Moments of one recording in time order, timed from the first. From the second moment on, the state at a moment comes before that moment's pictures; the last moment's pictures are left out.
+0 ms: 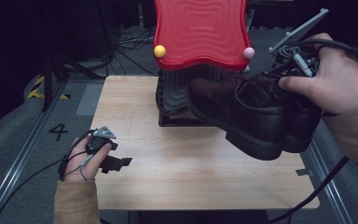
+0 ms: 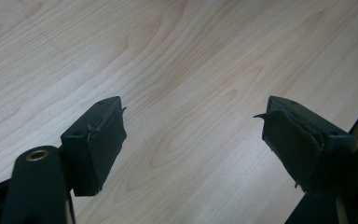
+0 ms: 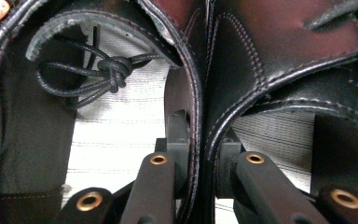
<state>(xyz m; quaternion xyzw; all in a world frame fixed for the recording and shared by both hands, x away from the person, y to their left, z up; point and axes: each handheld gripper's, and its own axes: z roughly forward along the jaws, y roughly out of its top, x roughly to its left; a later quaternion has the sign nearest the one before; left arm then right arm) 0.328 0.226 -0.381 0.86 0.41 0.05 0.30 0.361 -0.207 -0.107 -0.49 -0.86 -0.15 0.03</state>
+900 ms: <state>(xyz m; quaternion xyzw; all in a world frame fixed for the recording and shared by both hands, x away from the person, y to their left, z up) 0.321 0.241 -0.381 0.85 0.42 0.05 0.31 0.400 -0.165 -0.020 -0.52 -0.84 -0.17 -0.01</state>
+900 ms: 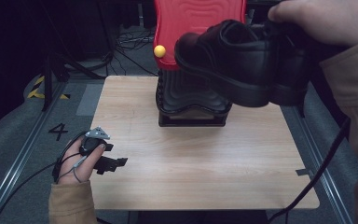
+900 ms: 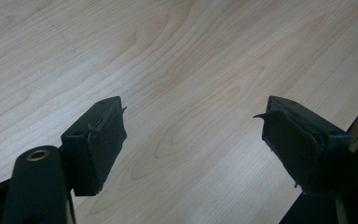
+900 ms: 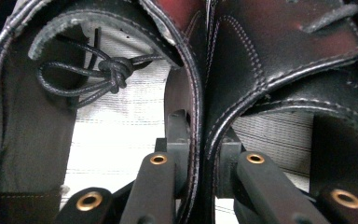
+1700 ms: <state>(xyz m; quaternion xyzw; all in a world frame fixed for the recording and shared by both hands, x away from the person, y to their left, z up) 0.319 0.252 -0.388 0.84 0.43 0.04 0.32 0.503 -0.127 -0.003 -0.58 -0.77 -0.25 -0.09</state>
